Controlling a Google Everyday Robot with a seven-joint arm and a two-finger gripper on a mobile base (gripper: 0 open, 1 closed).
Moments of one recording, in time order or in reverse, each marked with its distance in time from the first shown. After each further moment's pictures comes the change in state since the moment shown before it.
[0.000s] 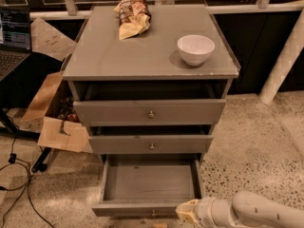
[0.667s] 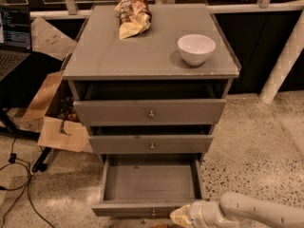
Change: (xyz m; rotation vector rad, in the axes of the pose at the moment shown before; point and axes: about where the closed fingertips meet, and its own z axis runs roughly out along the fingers) arm 0.058 -0.028 0.079 -0.117 0.029 0.085
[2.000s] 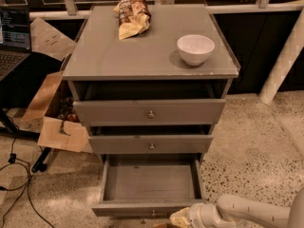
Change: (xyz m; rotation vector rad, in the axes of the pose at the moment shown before) arm 0.027 -0.024 0.033 -0.019 0.017 0.072
